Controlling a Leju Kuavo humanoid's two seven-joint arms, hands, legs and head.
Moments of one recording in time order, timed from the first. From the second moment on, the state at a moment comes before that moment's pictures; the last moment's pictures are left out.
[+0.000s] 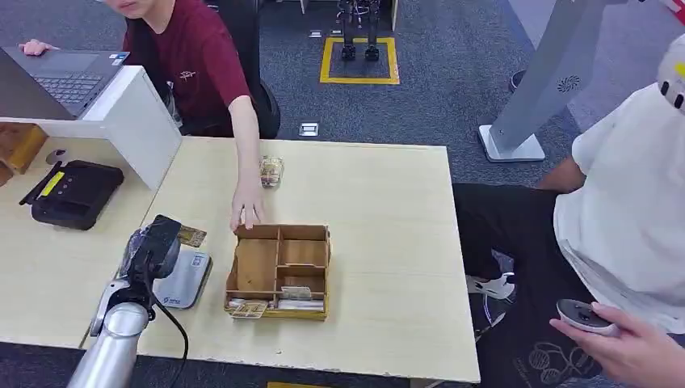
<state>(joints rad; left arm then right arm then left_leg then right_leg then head) -0.24 0.13 0.01 -1.23 -0.50 0.01 0.03 -0.01 0.09 -0.16 -0.18 0.66 -0.16 0.10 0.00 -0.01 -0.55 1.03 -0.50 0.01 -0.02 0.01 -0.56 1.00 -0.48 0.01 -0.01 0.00</state>
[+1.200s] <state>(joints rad) -0.12 0.40 -0.14 -1.33 -0.42 -0.22 -0.05 -0.01 0.07 -0.19 -0.18 0.69 -0.13 0.09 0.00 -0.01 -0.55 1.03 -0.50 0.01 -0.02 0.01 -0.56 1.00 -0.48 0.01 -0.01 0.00</state>
